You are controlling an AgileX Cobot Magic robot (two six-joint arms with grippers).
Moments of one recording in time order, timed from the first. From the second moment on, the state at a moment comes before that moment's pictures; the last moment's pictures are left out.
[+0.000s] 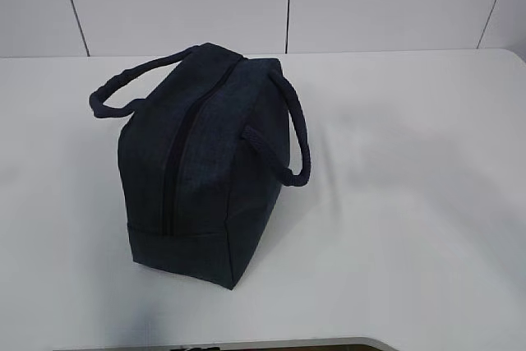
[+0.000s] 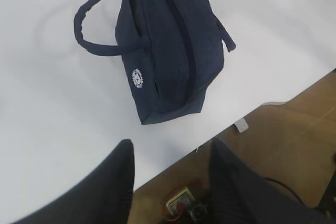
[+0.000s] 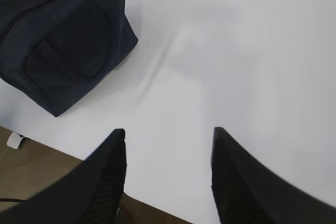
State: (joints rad) left arm -0.40 0.82 -1.25 -0.24 1.26 0.06; right arm 0.36 0.80 -1.28 0.01 1.27 -0.06
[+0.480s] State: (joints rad) left arm -0.40 0.42 -1.08 -0.24 1.27 0.06; right arm 0.36 0.41 -1.02 0.01 1.25 -0.06
